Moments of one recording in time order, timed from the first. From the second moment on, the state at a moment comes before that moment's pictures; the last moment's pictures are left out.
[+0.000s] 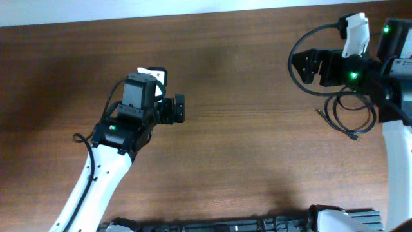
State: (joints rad) left arm -0.33 1.28 1.06 -0.62 -0.01 -0.19; right arm -0.13 1.32 1.55 -0.98 -0.52 0.03
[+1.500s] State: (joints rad) left arm -0.33 1.28 1.06 -0.62 -0.01 -0.19; right arm -0.04 0.30 0.01 0.22 -0.32 0.03
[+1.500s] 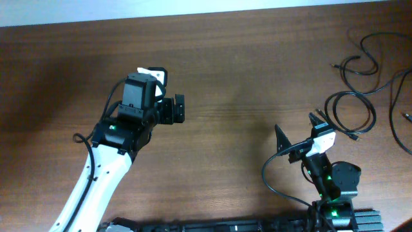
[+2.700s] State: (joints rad) left arm -0.33 1.28 1.06 -0.62 -0.01 -0.19; right arm -0.04 0.01 0.01 -0.06 -0.16 0.03
